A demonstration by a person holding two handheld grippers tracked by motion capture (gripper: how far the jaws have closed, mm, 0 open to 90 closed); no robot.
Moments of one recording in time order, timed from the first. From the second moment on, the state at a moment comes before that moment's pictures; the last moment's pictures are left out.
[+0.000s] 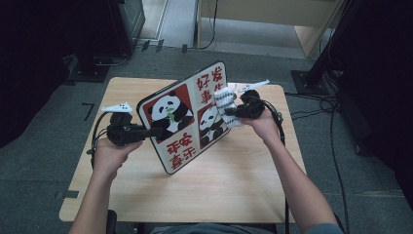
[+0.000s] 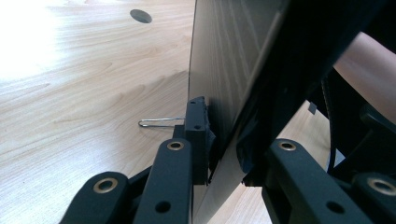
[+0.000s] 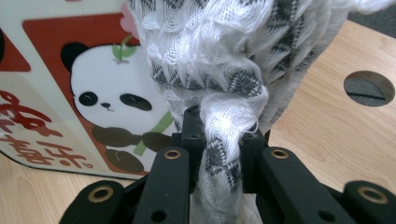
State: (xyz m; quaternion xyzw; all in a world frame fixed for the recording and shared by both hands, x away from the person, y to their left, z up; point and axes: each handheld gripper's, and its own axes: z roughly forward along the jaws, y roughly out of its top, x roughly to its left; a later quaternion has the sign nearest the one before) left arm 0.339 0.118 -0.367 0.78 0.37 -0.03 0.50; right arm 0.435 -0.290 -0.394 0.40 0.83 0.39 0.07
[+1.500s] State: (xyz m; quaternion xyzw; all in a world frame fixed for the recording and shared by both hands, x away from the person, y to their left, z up) left arm 0.339 0.117 -0.367 0.78 0.37 -0.03 0.50; right arm 0.420 -0.304 -0.467 0.43 0.83 0.36 0.03
